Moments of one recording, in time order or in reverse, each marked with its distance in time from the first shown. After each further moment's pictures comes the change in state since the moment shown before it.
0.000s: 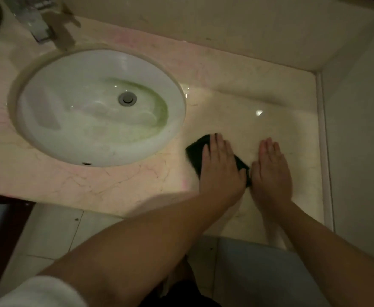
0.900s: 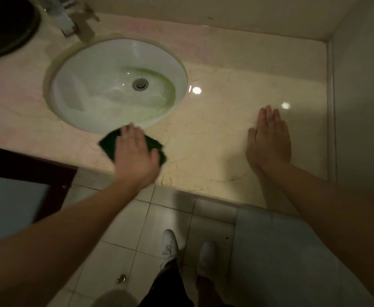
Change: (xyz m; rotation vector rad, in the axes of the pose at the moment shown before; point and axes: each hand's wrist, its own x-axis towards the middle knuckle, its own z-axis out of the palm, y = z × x) left_hand -0.097 -0.145 -0.029 0.203 0.109 -0.321; right_hand 0.008 0.006 0.002 -0.017 0.032 -0.061
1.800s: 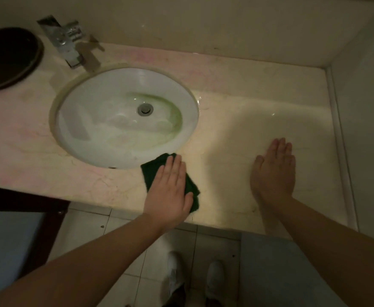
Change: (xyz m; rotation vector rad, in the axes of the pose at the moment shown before) left_hand 0.008 0.003 0.007 -0.040 -0.053 0.450; right_hand -0.006 -0.045 0.003 0.007 0.000 0.308
